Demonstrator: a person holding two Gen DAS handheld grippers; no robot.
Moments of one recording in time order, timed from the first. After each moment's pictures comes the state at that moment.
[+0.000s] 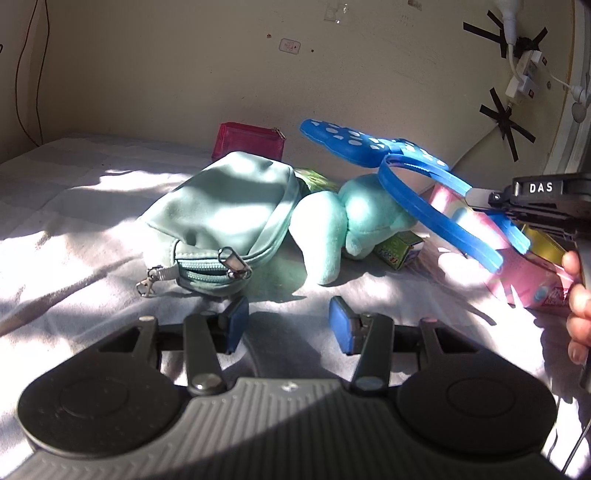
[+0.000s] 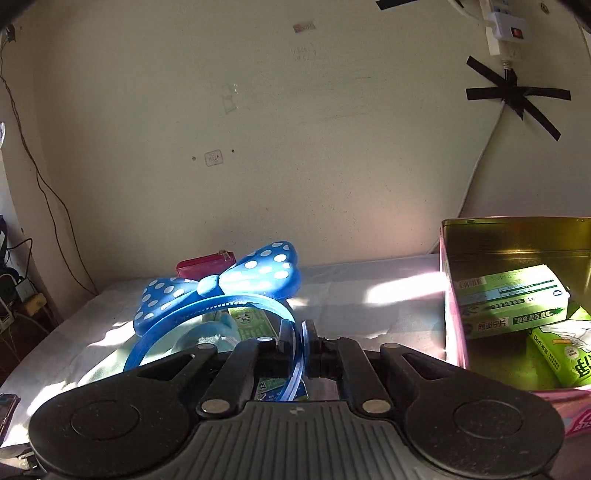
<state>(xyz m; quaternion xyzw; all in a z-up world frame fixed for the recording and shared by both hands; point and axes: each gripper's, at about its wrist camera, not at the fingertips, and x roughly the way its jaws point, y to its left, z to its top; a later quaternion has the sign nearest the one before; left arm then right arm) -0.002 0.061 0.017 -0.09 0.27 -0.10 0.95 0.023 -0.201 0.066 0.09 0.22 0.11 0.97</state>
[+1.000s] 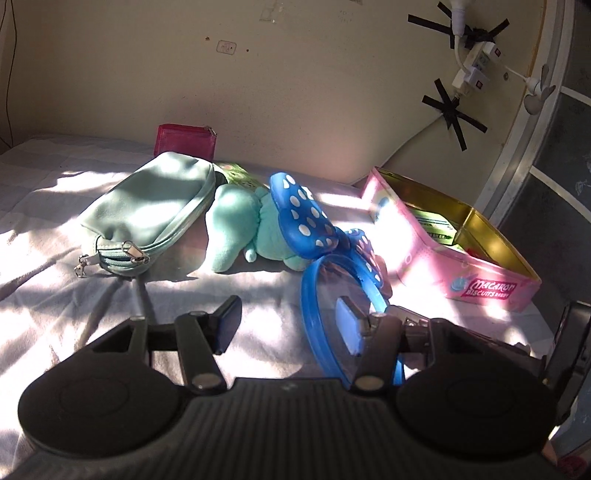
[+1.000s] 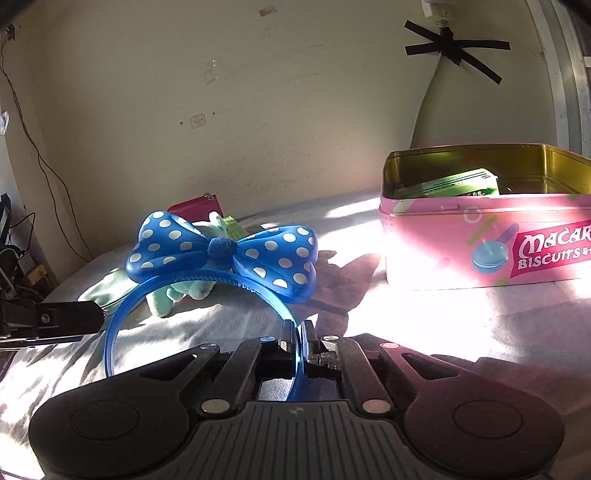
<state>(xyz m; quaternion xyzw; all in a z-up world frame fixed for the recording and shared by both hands) -0.036 -0.003 0.055 -0.09 0.31 -0.14 0.94 -0.051 -0.224 -0.002 0.12 0.25 0.10 0.96</state>
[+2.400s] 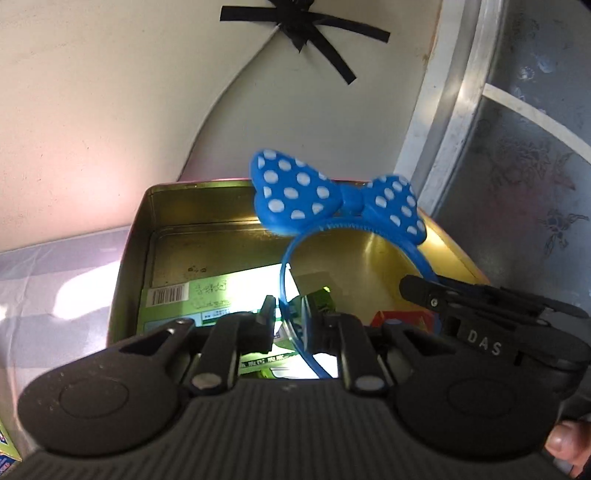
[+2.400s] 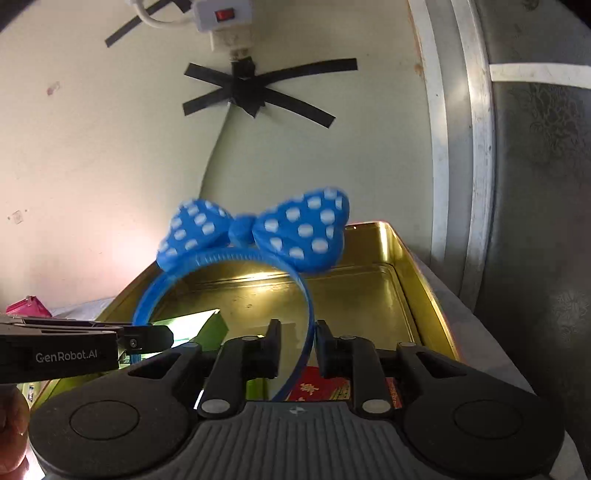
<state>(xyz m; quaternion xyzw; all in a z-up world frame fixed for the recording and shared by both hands) 0.158 -0.308 0.072 0.02 0.34 -0.25 0.90 0.088 -0.474 0.044 0.12 0.25 -0.04 0.96</state>
